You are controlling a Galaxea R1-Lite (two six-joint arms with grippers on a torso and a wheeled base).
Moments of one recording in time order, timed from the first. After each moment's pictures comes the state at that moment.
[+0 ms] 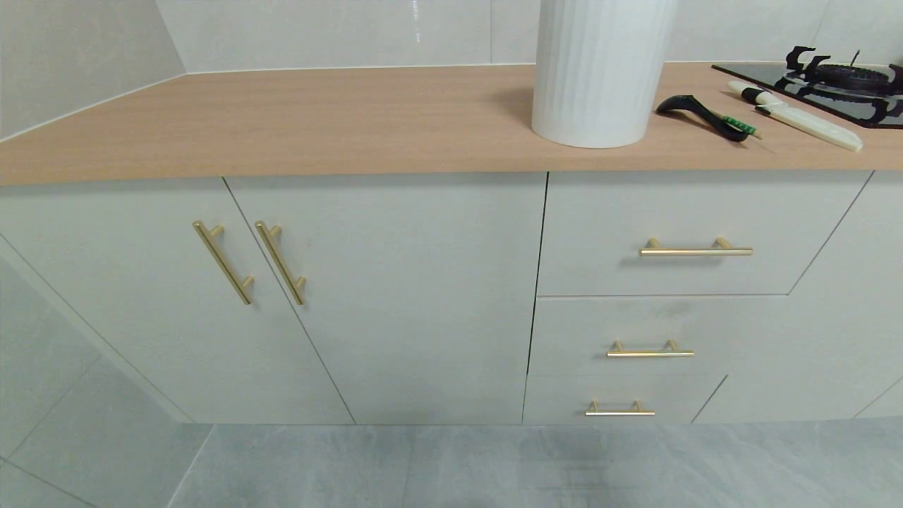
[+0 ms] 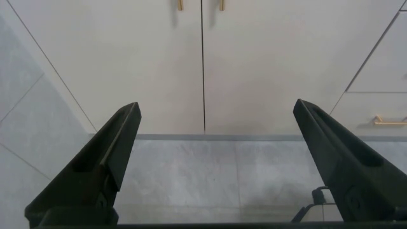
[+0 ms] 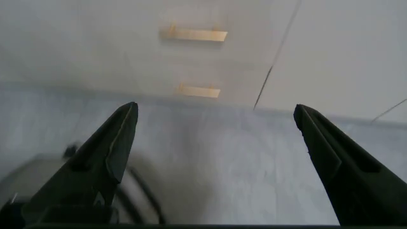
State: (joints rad) left arm 0.00 0.00 0.00 0.00 0.01 0.00; right arm 0.07 0.43 -0.17 0.06 0.05 -0.05
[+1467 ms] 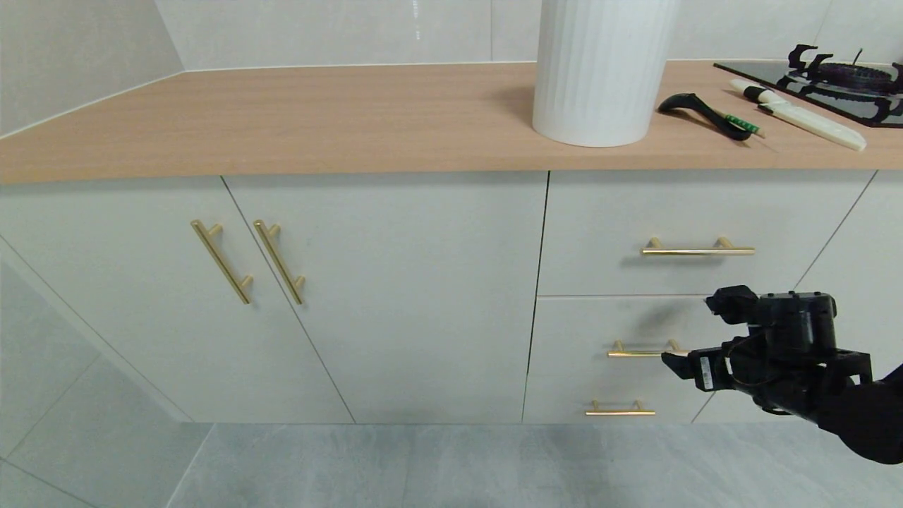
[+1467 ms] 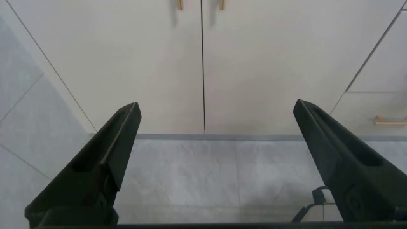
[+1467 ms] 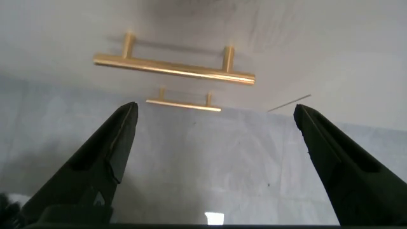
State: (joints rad) left arm 0.00 0.00 0.00 0.00 0.01 0.00; right arm 0.15 1.94 -0.55 -0.87 -0.13 -0.05
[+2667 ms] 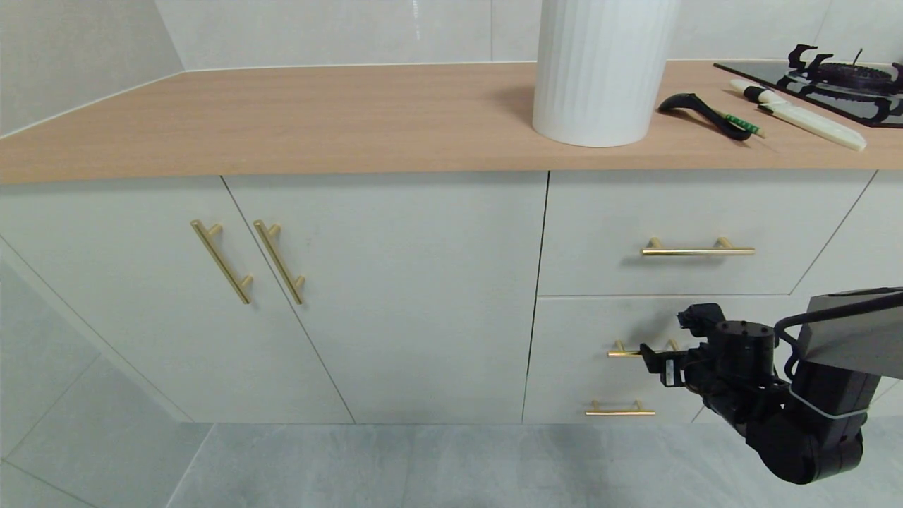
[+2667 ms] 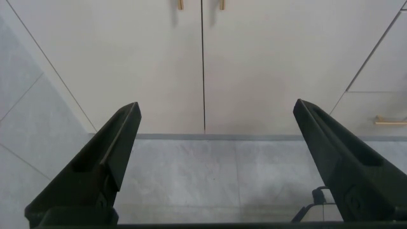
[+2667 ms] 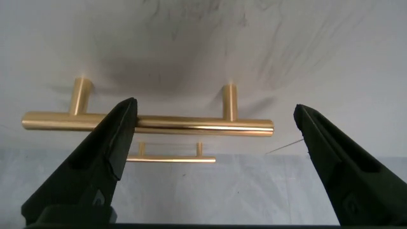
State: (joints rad) left arm 0.00 0.00 0.00 0.00 0.01 0.00; right arm 0.18 2.30 -0.58 -1.38 -0.24 -0.02
